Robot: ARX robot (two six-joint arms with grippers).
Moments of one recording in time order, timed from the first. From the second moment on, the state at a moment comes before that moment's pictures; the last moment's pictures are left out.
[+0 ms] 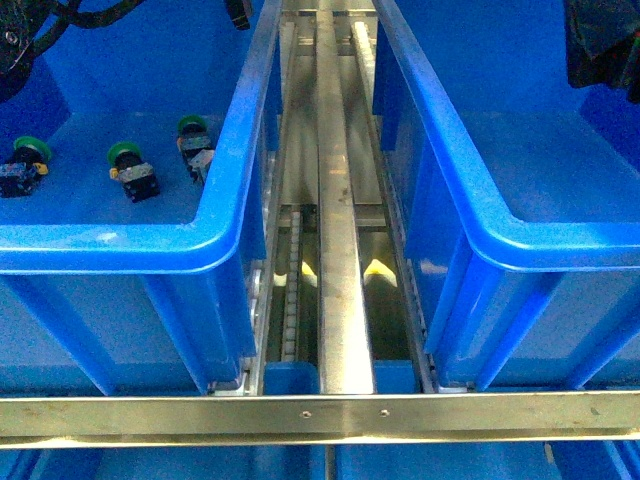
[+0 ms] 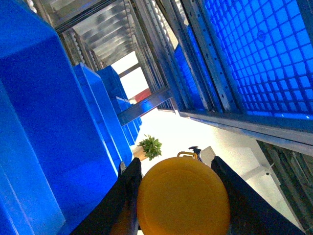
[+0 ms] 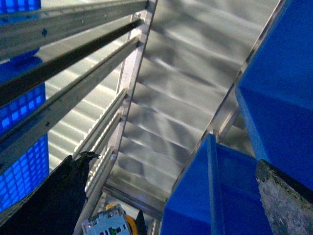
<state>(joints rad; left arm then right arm) -0.25 1.98 1.30 1.31 0.95 -1.48 0.44 1.52 0.69 1.25 0.24 1.15</state>
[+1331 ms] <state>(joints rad) -0.34 2.06 1.43 1.05 0.80 -1.24 0.38 1.47 0.62 1.25 0.17 1.21</state>
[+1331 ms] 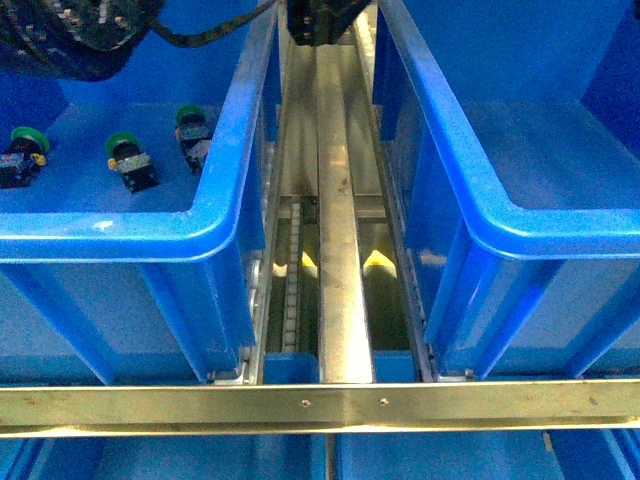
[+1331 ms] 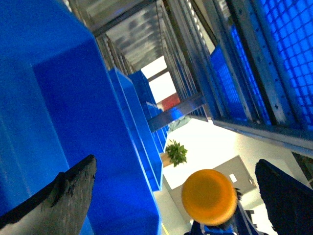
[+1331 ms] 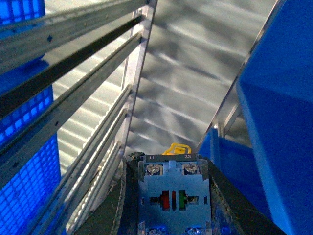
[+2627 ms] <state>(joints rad) 0.00 0.08 0.09 0.00 0.00 -0.03 0.05 1.19 0.65 0.72 -0.35 0.71</state>
